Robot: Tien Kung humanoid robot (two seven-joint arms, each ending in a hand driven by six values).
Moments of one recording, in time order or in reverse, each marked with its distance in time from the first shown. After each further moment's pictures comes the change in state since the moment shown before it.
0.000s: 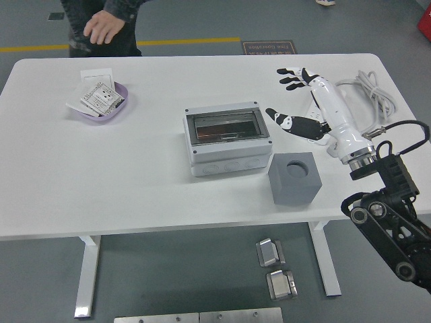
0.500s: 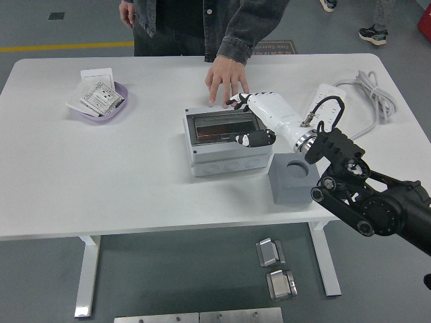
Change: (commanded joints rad) left arm -0.041 0.001 -0.006 0.000 0.039 -0.014 -0.002; right arm 0.464 -0.095 -0.563 -0.396 -0.136 0.065 -0.132
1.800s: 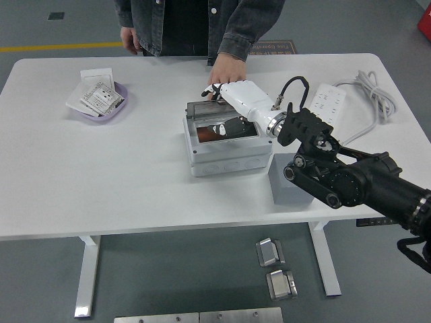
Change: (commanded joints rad) left arm -0.020 0.008 0.030 0.000 -0.018 -0.004 -0.007; right arm 0.264 0.156 -0.273 -0.273 0.153 -0.020 0.047
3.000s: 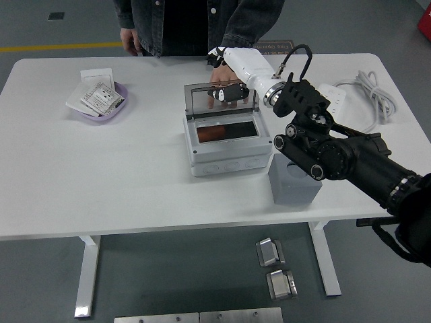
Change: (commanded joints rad) left arm -0.012 0.010 -0.013 0.000 0.003 -0.002 0.004; right arm 0.101 0.146 0.117 -0.272 0.027 0.004 0.018
